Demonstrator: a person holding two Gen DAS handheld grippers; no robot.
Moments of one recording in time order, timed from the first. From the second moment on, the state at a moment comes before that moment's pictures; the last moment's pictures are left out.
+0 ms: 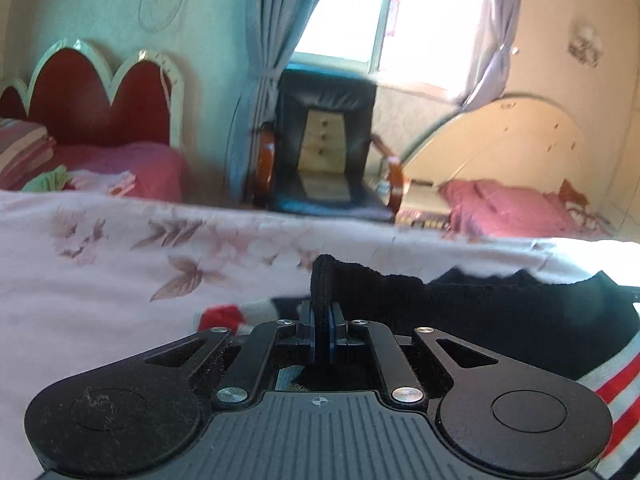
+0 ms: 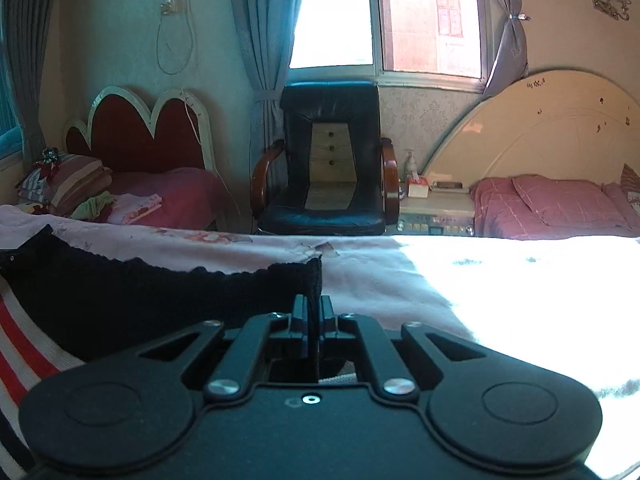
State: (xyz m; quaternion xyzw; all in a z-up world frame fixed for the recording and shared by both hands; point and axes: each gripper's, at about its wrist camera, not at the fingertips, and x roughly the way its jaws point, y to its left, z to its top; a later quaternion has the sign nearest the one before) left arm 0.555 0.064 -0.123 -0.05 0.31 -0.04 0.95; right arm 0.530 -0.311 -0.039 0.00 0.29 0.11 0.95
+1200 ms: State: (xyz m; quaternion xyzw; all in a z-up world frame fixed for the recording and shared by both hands) left arm 0.484 -0.050 -0.104 0.03 0.29 -0.18 0.94; right arm 0.461 -0.236 -0.038 -0.05 0.34 0.17 0.92
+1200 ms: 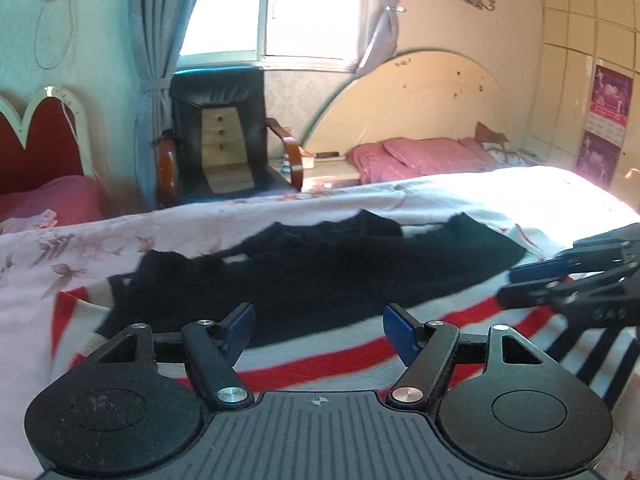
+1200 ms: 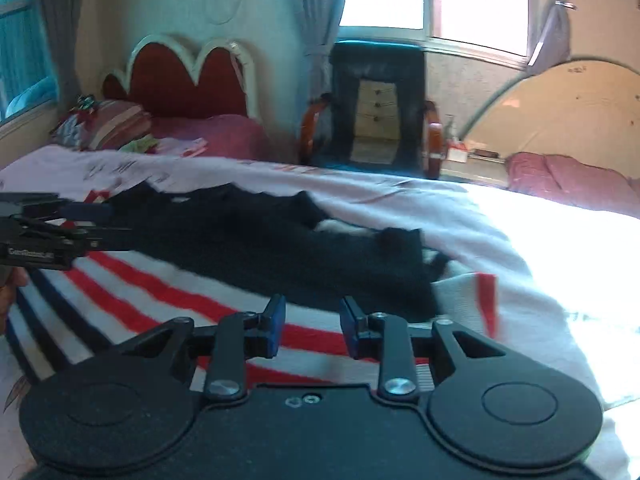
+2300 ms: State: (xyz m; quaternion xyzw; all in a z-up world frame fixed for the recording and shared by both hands) left arm 0.372 0.017 -0.109 0.08 0.33 -0.06 0.94; right arm 0.334 -0.257 -0.044 -0.09 0.38 0.11 0.91
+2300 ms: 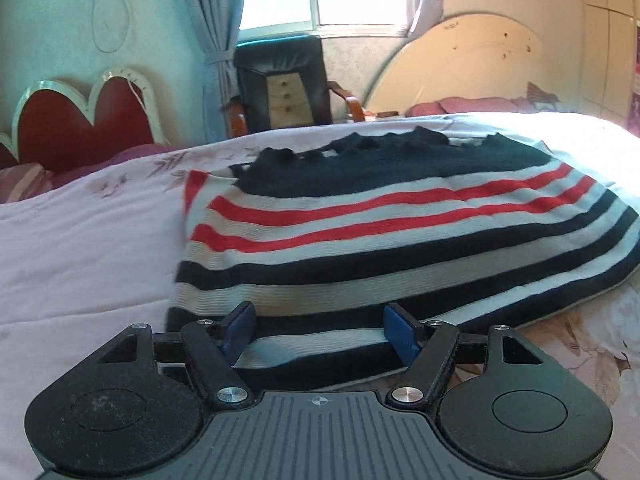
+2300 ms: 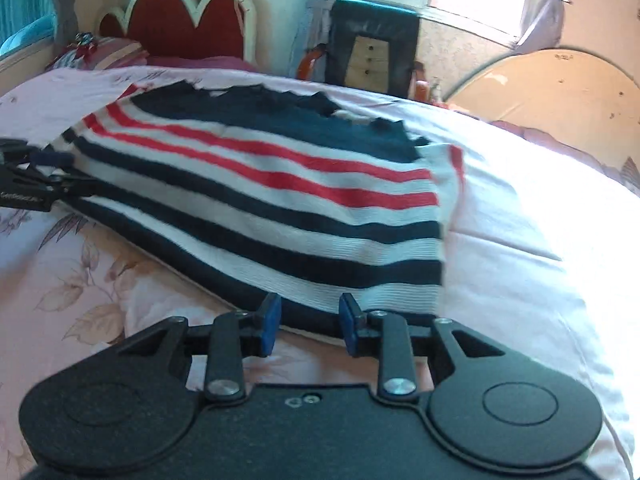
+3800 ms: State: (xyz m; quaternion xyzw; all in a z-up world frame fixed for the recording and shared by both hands) left arm 0.337 0.113 -0.167 -0.44 0.27 0.02 0.86; right arm 0.358 -0.263 -0.026 0.11 0.37 0.17 0.91
